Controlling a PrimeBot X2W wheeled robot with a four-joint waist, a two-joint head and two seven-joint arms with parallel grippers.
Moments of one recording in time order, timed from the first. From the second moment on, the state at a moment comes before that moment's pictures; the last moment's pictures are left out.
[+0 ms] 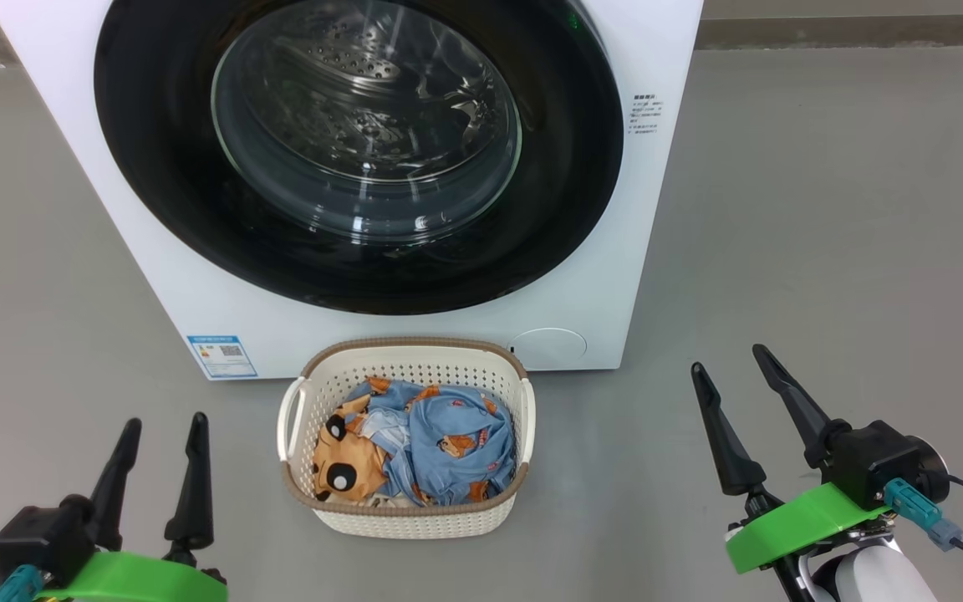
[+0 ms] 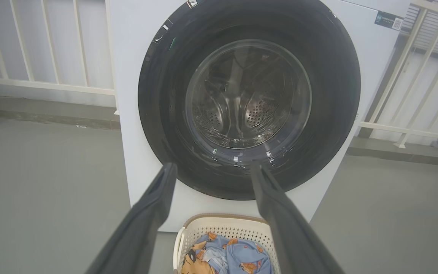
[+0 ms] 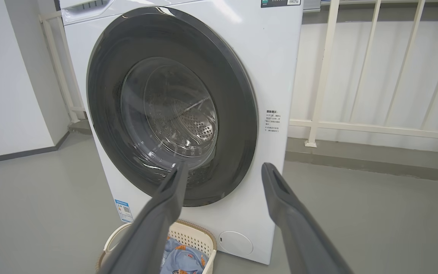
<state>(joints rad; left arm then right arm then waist) -0.07 0.17 -0.08 0.16 -0.41 -0.13 -0.26 -0.14 -0.09 0.08 0.15 0.15 0.13 -0.25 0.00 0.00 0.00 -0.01</state>
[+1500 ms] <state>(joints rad) -0.09 0.16 -0.04 0.16 -0.43 -0.13 -0.26 -0.25 -0.10 0.02 0.18 0.20 0.13 -0.25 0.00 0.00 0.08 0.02</state>
